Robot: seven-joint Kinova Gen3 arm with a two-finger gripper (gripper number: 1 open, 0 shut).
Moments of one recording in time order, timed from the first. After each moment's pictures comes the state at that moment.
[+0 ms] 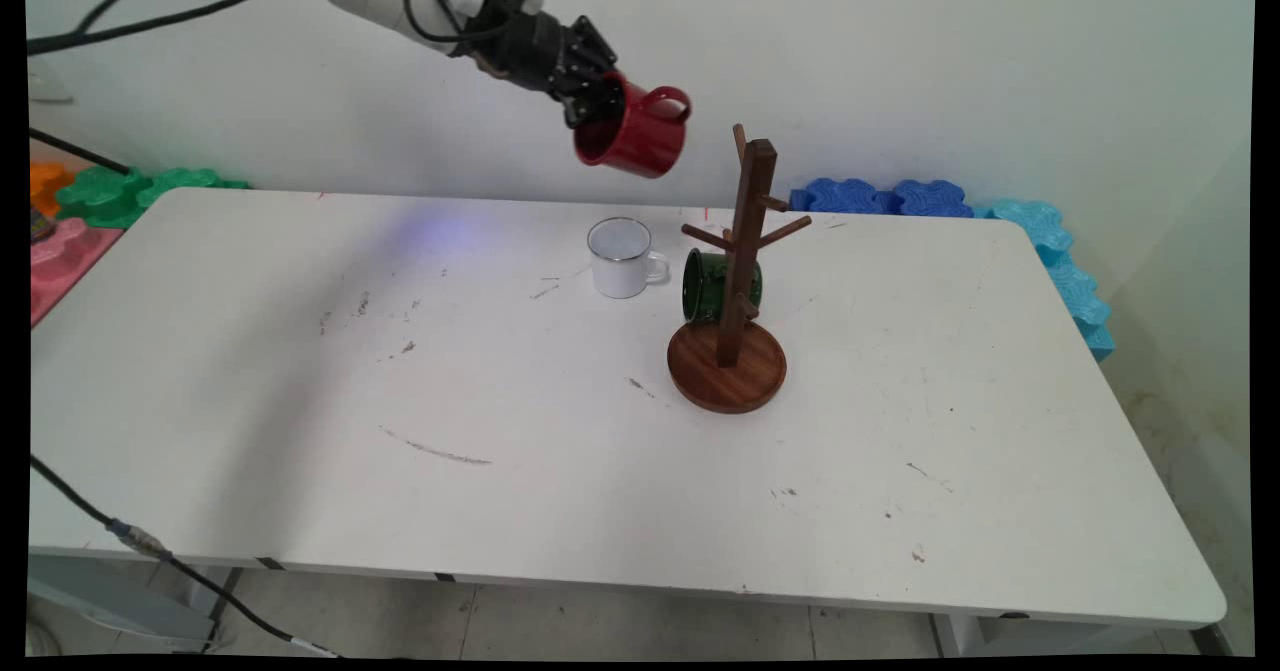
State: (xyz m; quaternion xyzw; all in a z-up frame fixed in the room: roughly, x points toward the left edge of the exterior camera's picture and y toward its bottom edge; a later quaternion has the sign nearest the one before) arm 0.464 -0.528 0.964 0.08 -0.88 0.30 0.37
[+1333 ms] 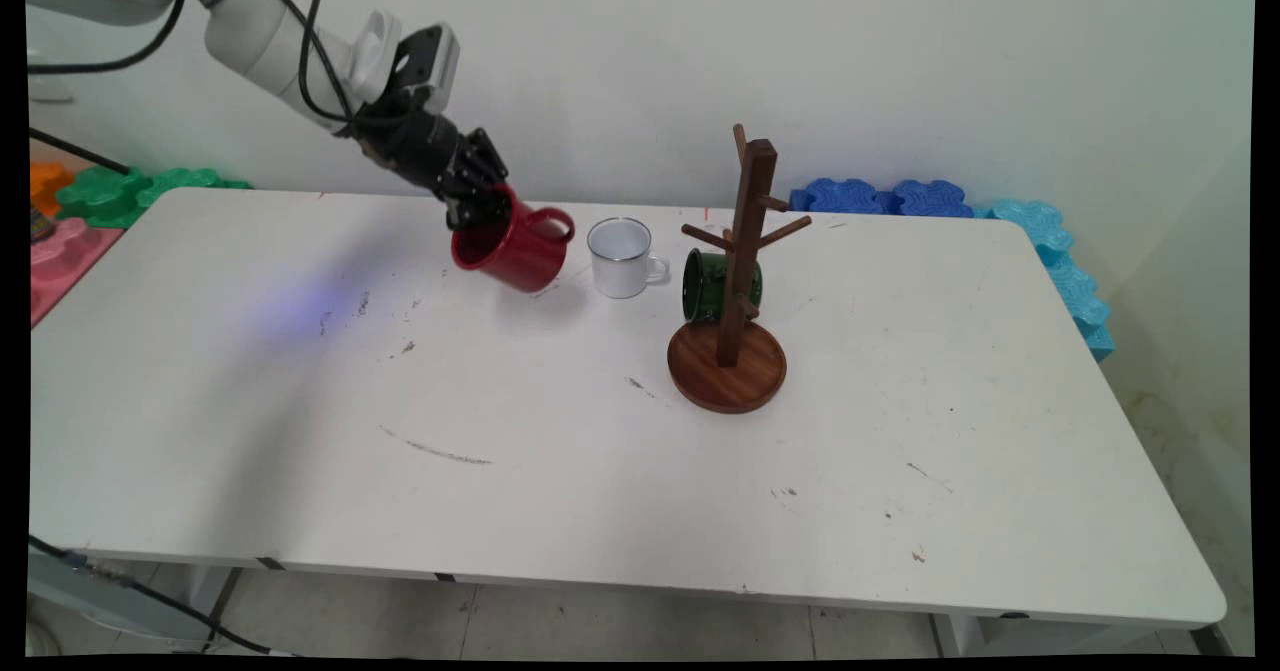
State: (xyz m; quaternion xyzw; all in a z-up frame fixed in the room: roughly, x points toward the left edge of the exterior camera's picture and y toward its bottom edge) arm 0.509 -0.439 0.931 0.14 -0.93 0.19 0.27
